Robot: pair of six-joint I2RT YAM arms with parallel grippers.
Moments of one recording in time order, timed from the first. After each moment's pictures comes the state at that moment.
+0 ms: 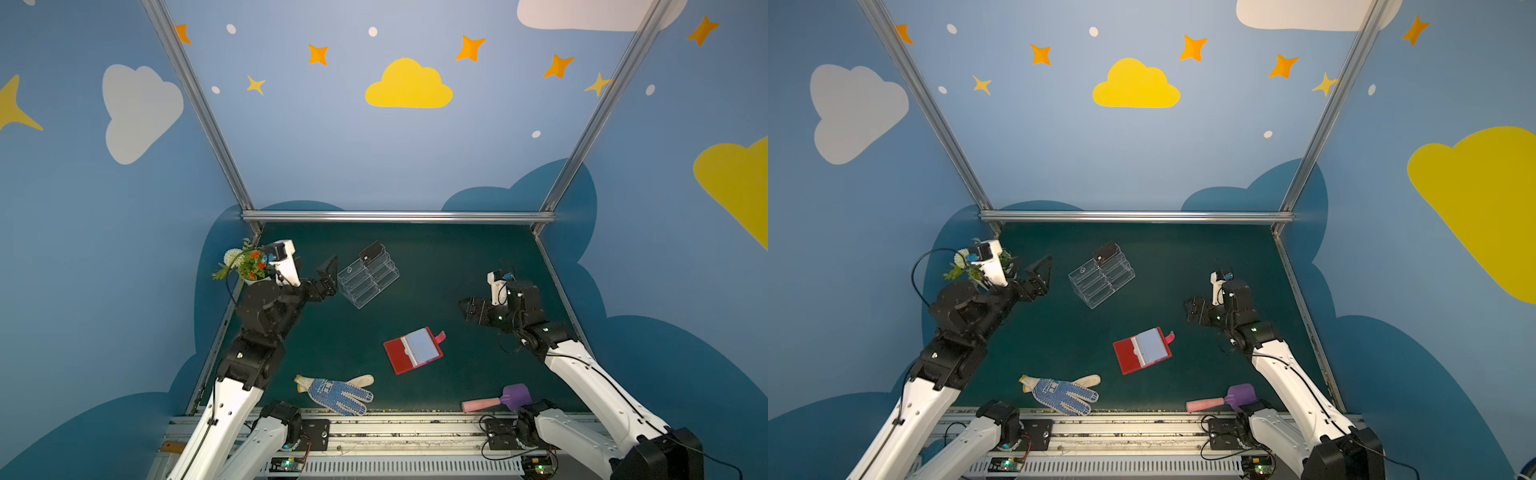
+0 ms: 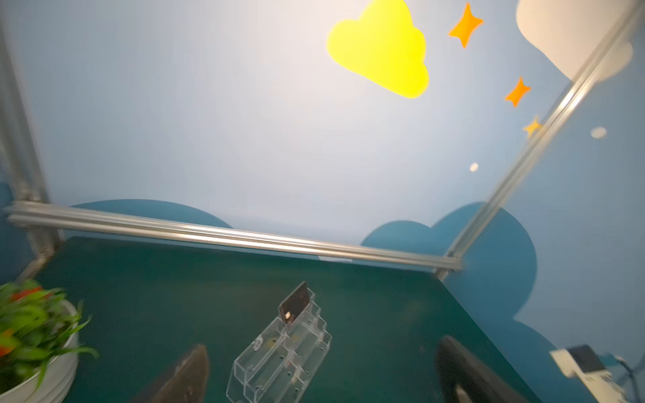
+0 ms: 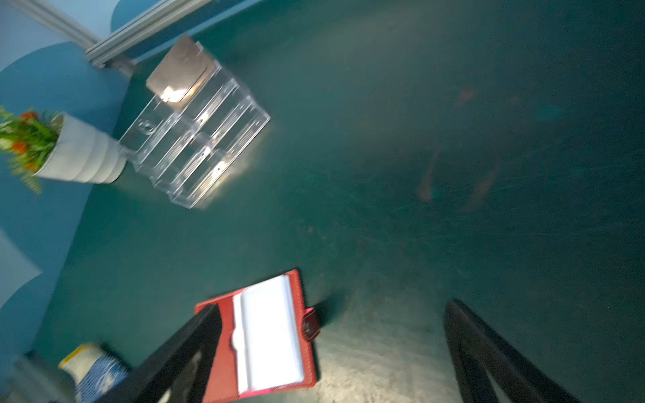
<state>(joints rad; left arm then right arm) -0.28 0.67 0.77 -0.17 -0.07 -0.39 0.32 0.98 0.67 -0.38 -0.15 0.40</state>
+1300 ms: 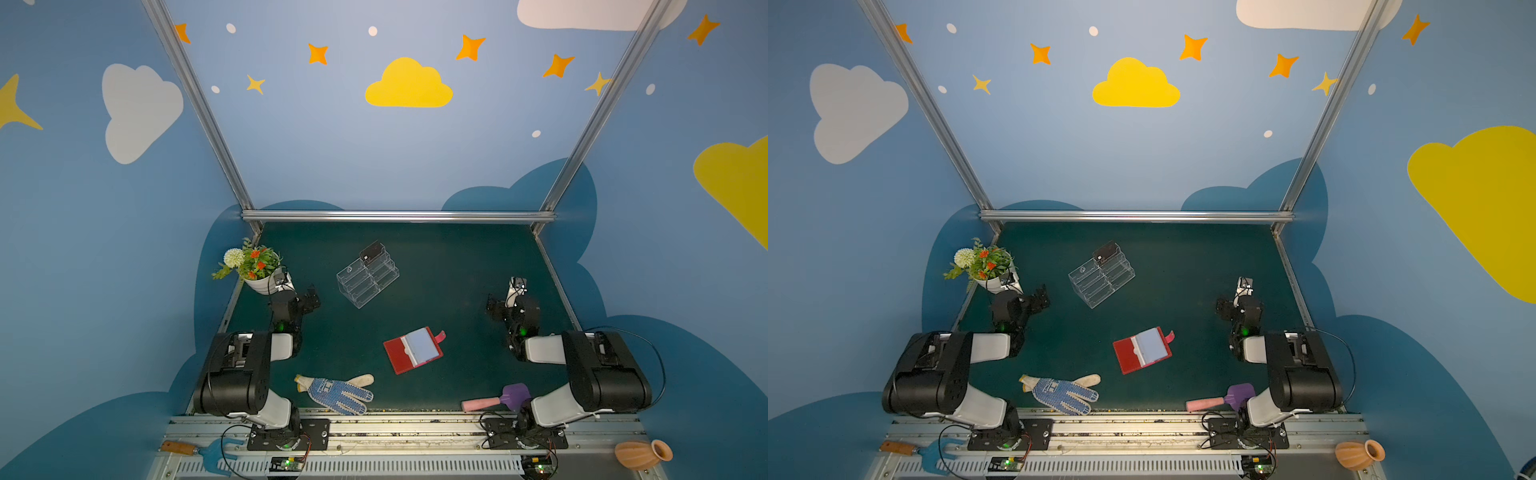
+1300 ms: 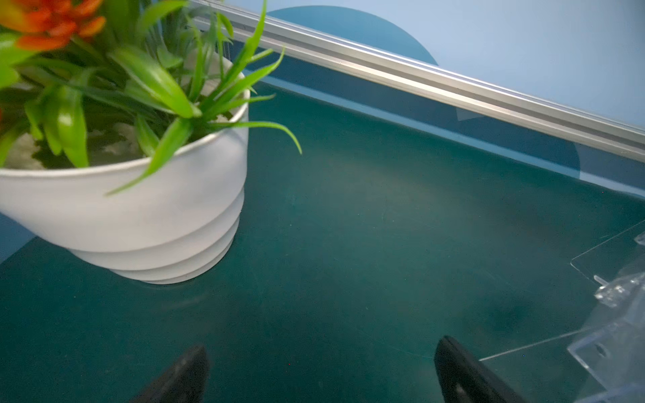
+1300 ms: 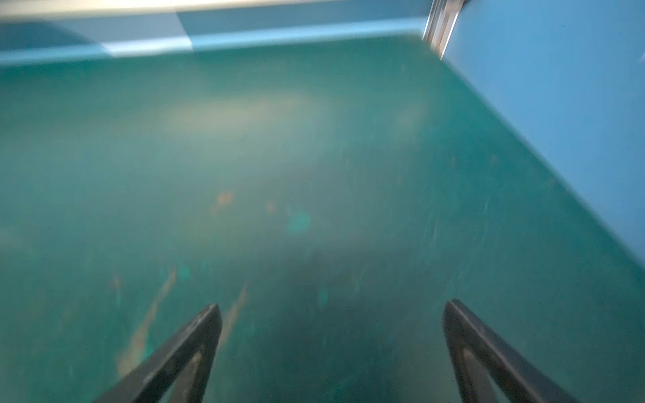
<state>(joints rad) 0.06 1.52 0.39 0.73 -0.11 -0.26 0.06 1.53 0.36 0.76 0.15 0.06</state>
